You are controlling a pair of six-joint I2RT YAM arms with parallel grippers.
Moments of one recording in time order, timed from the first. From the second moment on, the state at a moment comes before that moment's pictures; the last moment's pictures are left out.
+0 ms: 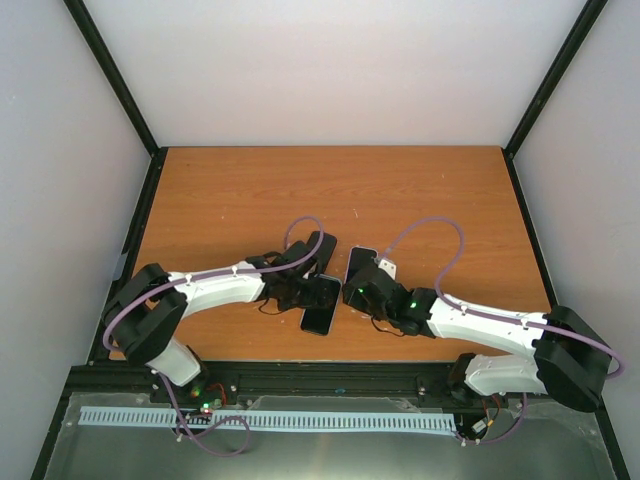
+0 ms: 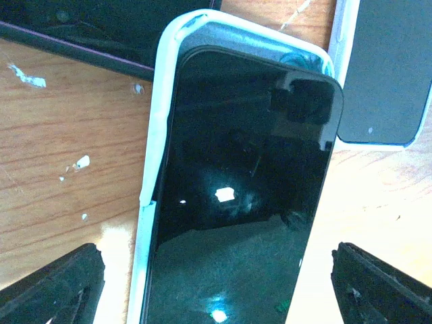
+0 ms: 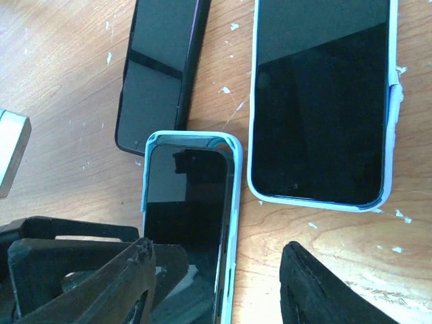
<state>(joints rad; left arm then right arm) -0.84 1.56 0.83 -0.41 0.18 -0.82 0.98 1.21 0.60 -0.22 0.22 1.19</state>
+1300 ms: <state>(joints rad) -0.62 1.49 0.60 -0.13 0.54 -0.70 0.95 1.51 0.61 0.00 -0.02 1.09</state>
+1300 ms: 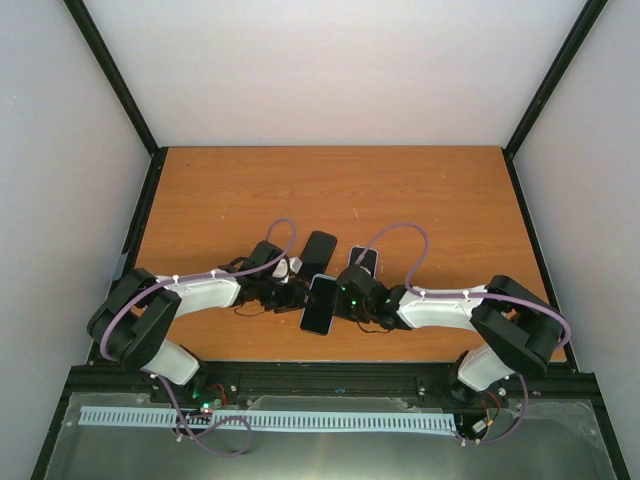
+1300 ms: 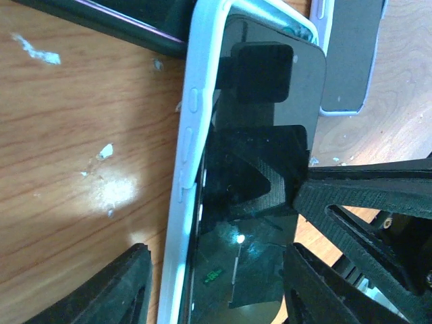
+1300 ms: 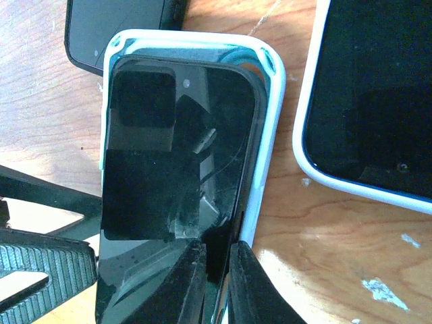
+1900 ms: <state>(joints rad) -0.60 1.52 0.55 -0.02 0.61 -0.70 0.93 1.53 0.62 0.04 0.03 1.01</state>
